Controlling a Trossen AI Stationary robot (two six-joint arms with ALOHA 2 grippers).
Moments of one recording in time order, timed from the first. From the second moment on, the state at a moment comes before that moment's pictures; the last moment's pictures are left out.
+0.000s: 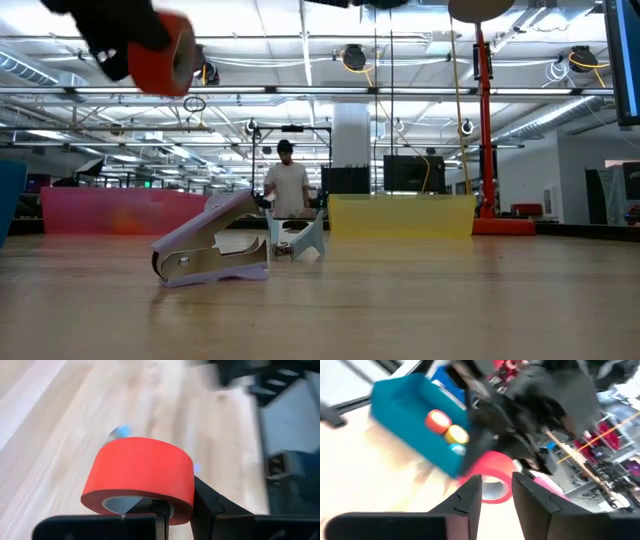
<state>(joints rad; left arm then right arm) -0.58 1.37 0.87 -0.24 -0.35 -0.67 0.41 1.83 1.14 0.48 0.39 -0.59</state>
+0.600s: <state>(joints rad) -0.69 1.36 1.03 -0.78 -0.13 -1.43 0.44 1.83 1.14 0.13 0.54 -0.48</state>
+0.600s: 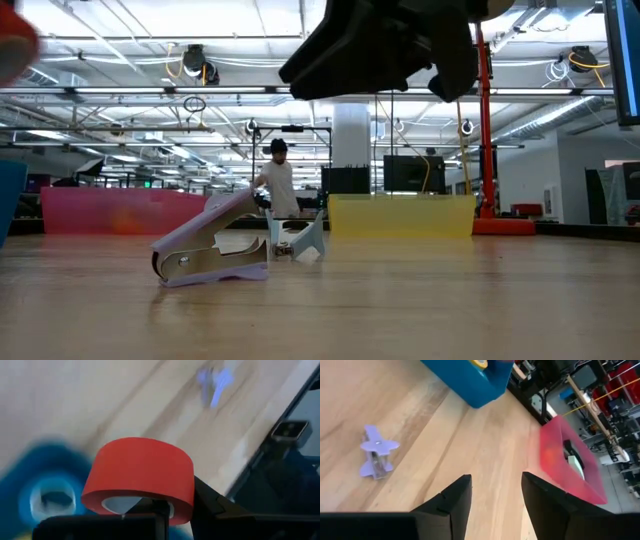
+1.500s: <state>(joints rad) -0.92 1.62 1.03 -0.76 0.06 -1.93 0.44 1.83 1.14 0.25 0.53 -0.51</state>
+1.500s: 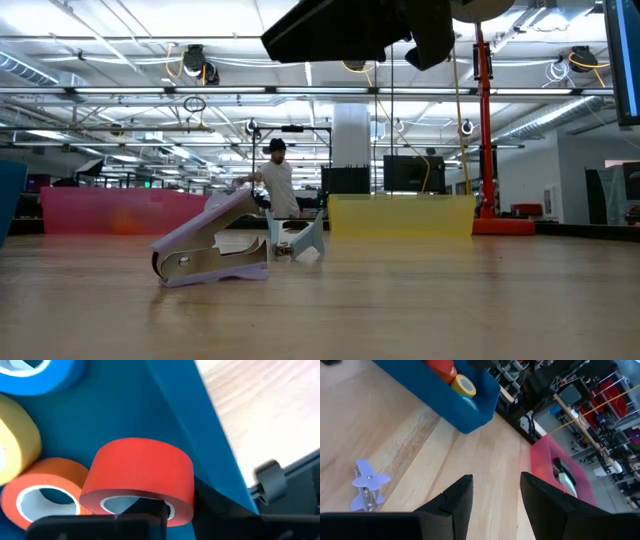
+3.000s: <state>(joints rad) -0.98 1.34 1.01 -0.61 -0.71 -1.31 0.32 1.83 1.14 -0.08 0.18 -0.41</state>
